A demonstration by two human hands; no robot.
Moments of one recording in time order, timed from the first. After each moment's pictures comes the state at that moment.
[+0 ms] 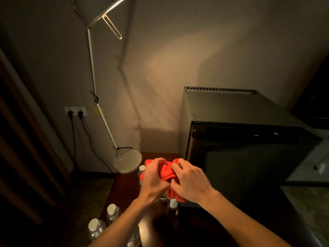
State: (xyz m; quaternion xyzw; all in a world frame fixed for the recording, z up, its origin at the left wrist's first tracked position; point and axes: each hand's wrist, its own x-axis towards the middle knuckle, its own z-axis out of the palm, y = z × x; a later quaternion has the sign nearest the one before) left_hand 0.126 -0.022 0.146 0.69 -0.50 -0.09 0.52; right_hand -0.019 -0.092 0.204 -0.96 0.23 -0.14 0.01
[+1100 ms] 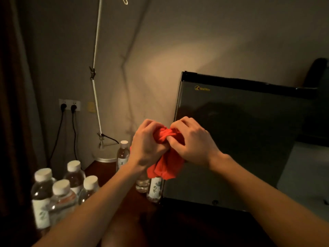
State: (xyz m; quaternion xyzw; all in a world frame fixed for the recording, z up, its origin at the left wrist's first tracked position) left_hand 0.066 -0.032 0.063 0.60 -0.53 0.18 0.57; right_hand -0.080 -0.116 0.106 -0.92 0.12 -0.36 -0.09
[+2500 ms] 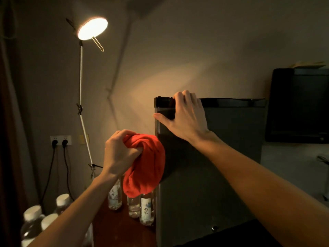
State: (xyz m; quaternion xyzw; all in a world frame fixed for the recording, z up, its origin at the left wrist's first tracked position) left_hand 0.056 -0.003 0.122 0.62 -0.48 0.21 0.58; right_hand -0.107 -0.125 0.206 -0.76 0.24 -0.55 -0.25
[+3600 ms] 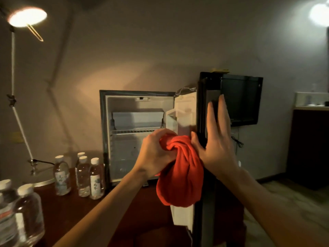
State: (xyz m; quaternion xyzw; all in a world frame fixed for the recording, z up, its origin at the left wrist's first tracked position) left_hand -0.213 0.043 0.094 0.43 -0.70 -0.02 0.58; right_hand -0.392 0.002 0.101 -0.73 0.27 -0.58 -0.23
